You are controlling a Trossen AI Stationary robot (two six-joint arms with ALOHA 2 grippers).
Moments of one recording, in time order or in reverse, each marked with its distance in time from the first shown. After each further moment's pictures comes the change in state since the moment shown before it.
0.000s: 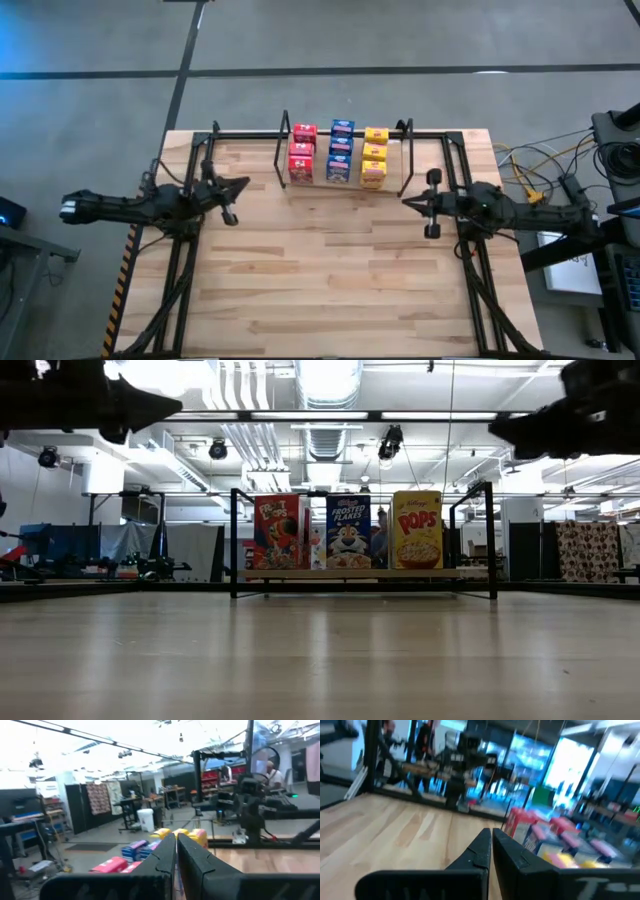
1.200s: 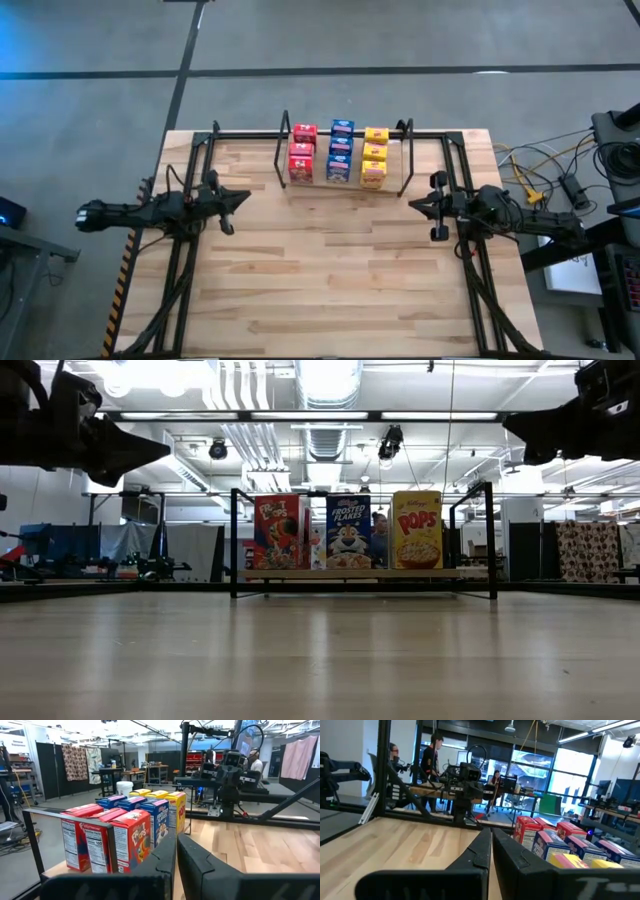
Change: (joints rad) left arm 0.000 -0.292 -0.119 -0.343 0.053 -0.221; right arm 0.004 -0.159 -0.067 -0.090 -0.017 0.108
